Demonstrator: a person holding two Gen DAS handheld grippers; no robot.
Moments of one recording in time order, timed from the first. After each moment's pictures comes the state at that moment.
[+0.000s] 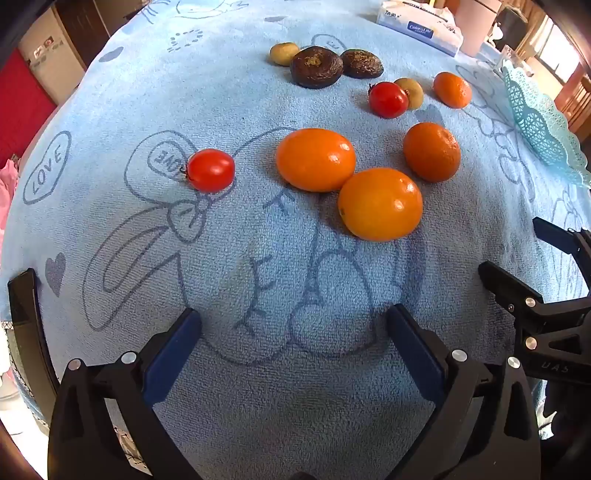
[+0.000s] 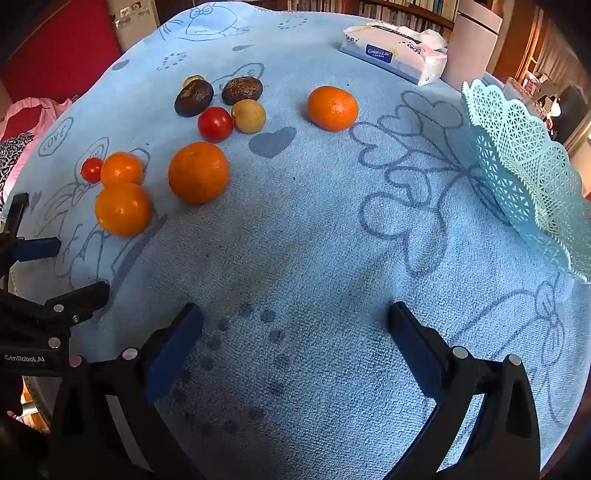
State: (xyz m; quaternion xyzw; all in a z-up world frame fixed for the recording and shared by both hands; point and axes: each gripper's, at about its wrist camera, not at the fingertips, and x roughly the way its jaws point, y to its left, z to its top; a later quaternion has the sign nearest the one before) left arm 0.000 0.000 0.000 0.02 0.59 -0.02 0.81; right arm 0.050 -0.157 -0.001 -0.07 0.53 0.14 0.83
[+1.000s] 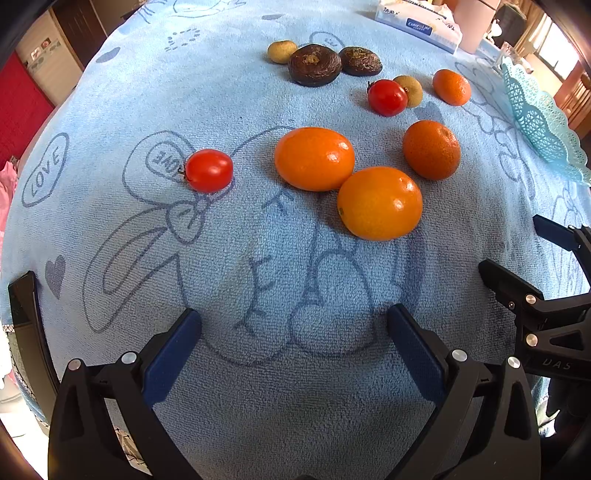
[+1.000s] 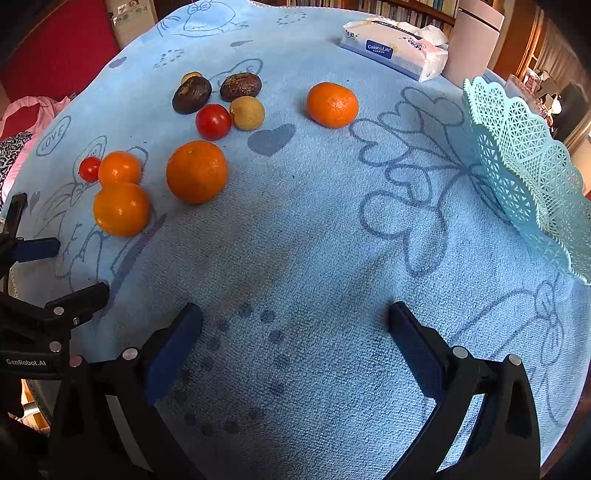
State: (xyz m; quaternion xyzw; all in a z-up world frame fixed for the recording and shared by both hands) left arm 0.001 0.002 -0.004 0.03 0.59 -0.02 0.81; right arm 0.049 -0.157 -0.005 -0.08 0.53 0.14 0.83
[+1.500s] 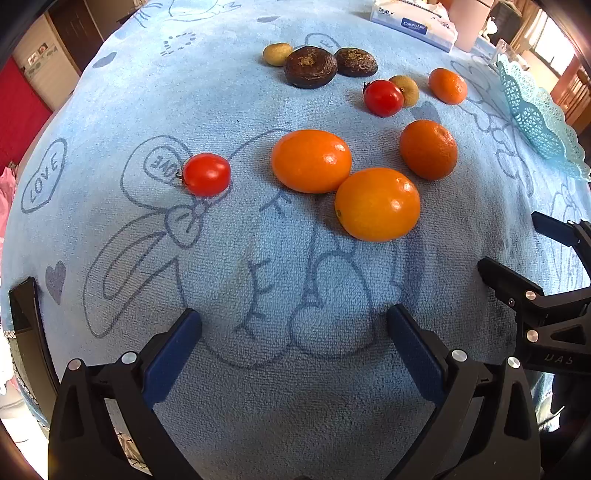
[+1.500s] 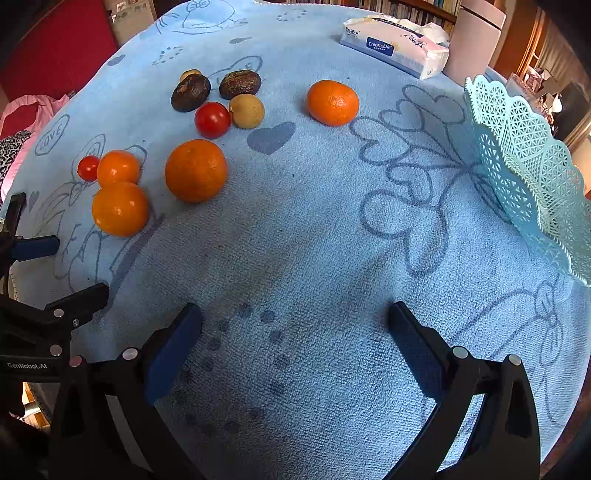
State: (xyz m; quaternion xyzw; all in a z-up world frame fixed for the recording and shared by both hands) left arm -0.002 -0.005 -0.002 0.03 0.59 -0.02 0.81; right arm 0.054 -0.156 -0.007 -0.08 0.54 0.14 0.83
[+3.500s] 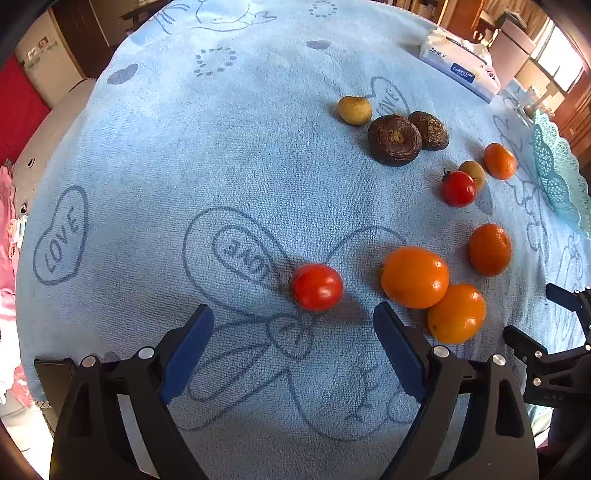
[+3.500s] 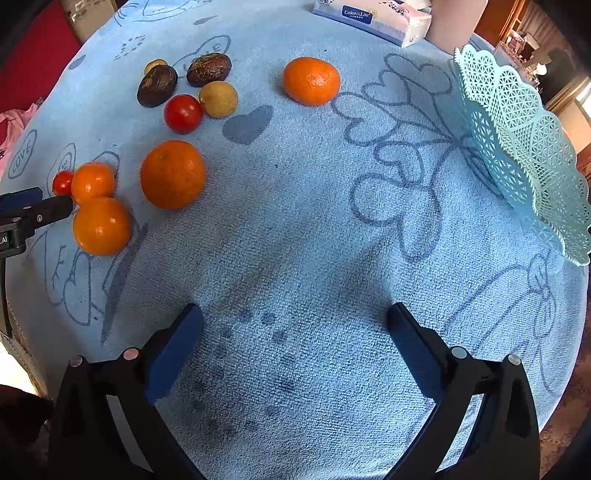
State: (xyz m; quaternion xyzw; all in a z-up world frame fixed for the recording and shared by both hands) left arm 0.154 0.091 0.037 0.01 0.59 -0.02 0.80; right arm 0.085 -0.153 0.009 -0.06 0.61 0.09 0.79
